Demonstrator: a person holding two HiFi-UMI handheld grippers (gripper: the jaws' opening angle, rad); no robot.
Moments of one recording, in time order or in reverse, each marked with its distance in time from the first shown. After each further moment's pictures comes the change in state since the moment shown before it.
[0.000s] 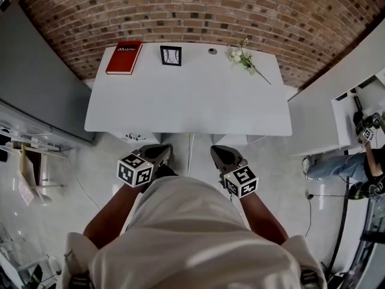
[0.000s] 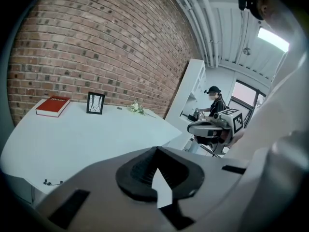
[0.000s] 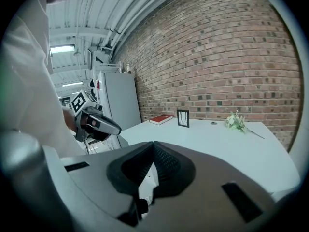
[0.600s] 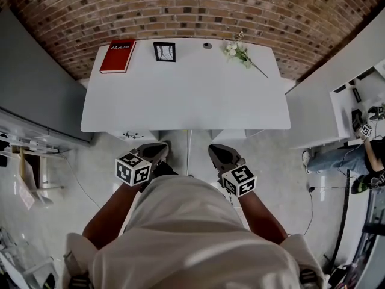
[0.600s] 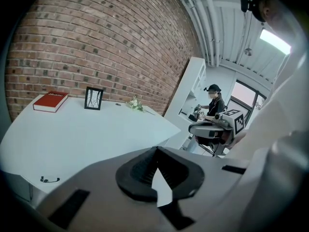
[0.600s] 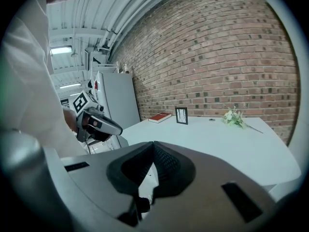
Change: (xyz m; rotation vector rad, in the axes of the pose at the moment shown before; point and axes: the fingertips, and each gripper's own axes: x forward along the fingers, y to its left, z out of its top) left arm 0.010 -0.001 -0.009 -0.019 0.028 -0.020; right arm -0.005 -0.001 -0.016 0.023 0.014 -0.010
